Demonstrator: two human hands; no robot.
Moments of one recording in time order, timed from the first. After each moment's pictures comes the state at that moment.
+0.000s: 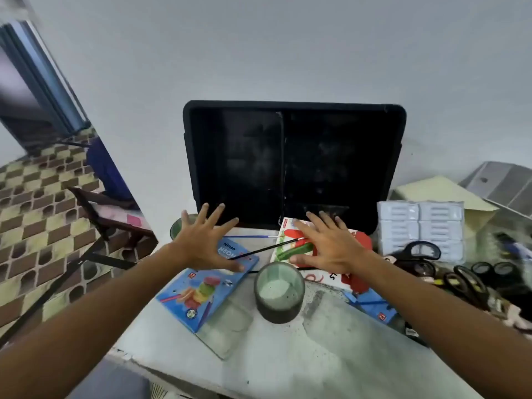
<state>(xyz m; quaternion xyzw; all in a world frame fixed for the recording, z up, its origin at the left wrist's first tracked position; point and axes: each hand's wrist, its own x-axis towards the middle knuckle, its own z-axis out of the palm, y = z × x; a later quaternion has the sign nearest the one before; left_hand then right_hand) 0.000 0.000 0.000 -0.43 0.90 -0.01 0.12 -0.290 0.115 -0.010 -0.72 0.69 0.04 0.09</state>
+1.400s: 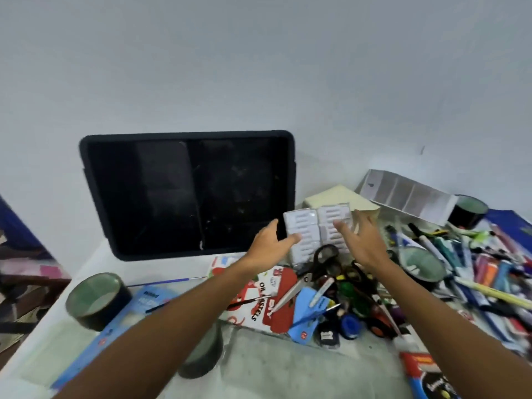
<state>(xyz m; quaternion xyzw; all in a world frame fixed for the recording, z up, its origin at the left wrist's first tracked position) -0.252 0.113 0.033 -0.37 0.77 0.49 -0.16 -0.445 0.231 0.021 -0.38 0.83 -0.40 0.09</state>
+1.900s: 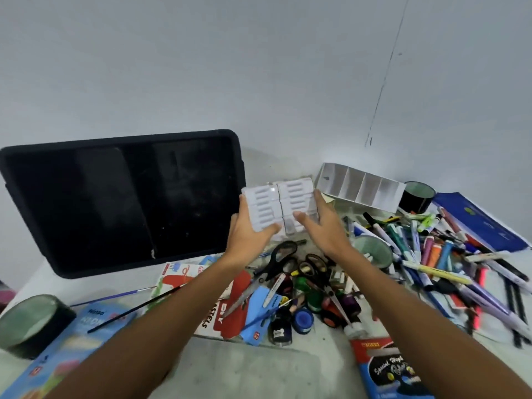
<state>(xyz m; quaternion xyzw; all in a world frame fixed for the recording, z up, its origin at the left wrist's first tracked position) -0.310 0.144 0.043 -0.32 0.76 0.47 -0.32 -0.470 0.246 0.031 -0.40 0.80 -0.44 0.11</state>
